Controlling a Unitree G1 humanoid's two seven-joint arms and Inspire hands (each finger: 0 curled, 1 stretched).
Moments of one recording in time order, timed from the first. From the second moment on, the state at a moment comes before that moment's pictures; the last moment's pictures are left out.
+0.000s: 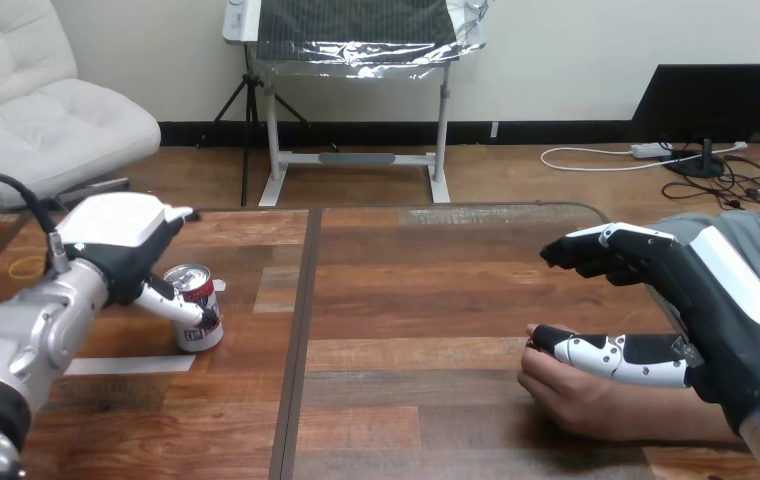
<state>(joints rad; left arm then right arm) -0.74 0.61 -0.44 1.11 0.80 -0.28 0.08 0.27 -0.40 -0.09 -0.74 -0.33 0.36 0.34</state>
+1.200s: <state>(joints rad) -0.74 0.52 -0.44 1.25 0.72 -0.25 0.09 0.27 -0.44 -0.10 -0.76 -0.34 0.36 0.37</state>
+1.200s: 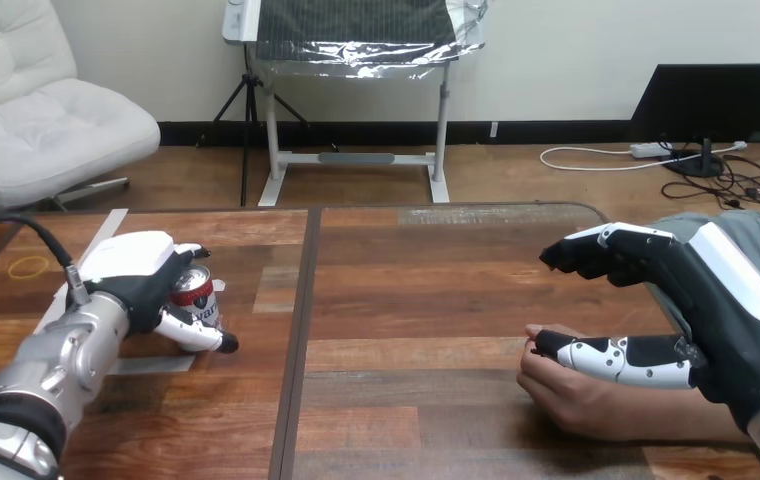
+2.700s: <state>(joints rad) -0.74 0.50 -0.44 1.26 0.71 -0.25 0.15 0.27 -0.44 -0.10 -0.77 -0.36 0.39 0.39</state>
